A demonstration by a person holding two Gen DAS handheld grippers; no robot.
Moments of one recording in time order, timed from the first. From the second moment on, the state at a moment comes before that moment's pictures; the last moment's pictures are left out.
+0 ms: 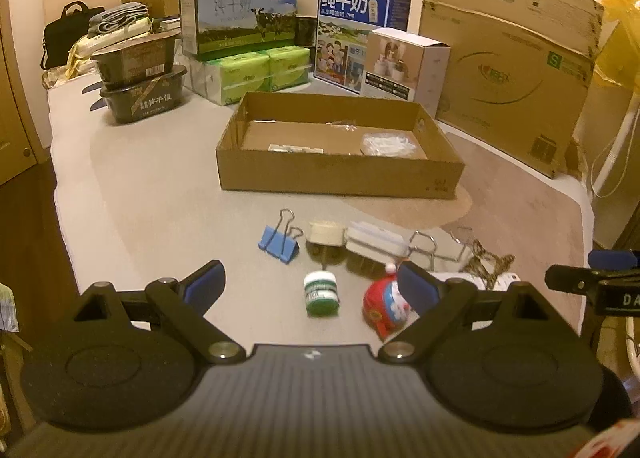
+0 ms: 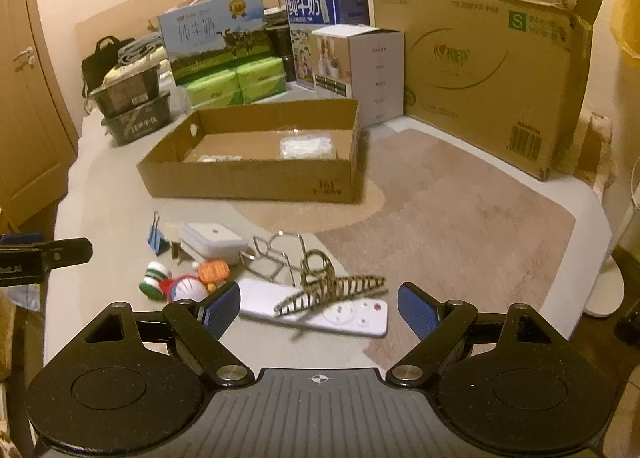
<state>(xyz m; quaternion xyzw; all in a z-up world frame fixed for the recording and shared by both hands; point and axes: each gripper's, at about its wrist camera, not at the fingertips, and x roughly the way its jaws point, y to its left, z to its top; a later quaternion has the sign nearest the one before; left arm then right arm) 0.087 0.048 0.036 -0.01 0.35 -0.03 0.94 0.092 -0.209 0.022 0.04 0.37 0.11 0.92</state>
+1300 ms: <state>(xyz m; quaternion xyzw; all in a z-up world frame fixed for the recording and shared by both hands) 0.096 0.025 -0.029 0.00 0.39 -0.05 0.92 0.090 -0.227 -0.020 0.06 0.39 0.10 0.91</state>
